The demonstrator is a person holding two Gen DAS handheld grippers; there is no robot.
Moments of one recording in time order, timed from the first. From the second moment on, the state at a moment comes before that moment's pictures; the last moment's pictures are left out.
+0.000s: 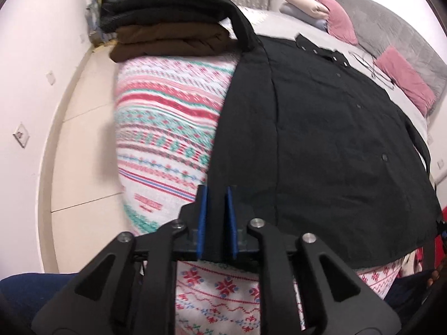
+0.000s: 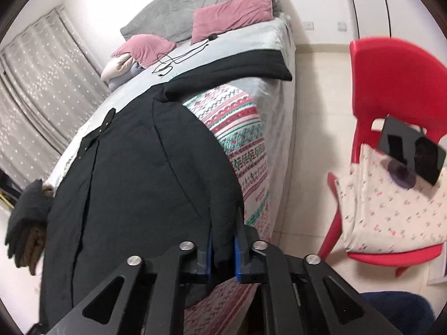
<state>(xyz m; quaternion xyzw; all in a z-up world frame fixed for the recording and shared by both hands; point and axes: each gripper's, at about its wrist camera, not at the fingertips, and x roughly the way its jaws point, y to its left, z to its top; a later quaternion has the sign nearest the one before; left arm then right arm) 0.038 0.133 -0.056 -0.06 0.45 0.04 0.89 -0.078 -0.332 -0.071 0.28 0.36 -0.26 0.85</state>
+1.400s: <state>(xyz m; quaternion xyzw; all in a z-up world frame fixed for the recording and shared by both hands) 0.231 0.044 -0.057 -0.02 0.49 -0.02 0.87 0.110 -0.648 -0.147 0.59 0.25 -0.23 0.73</state>
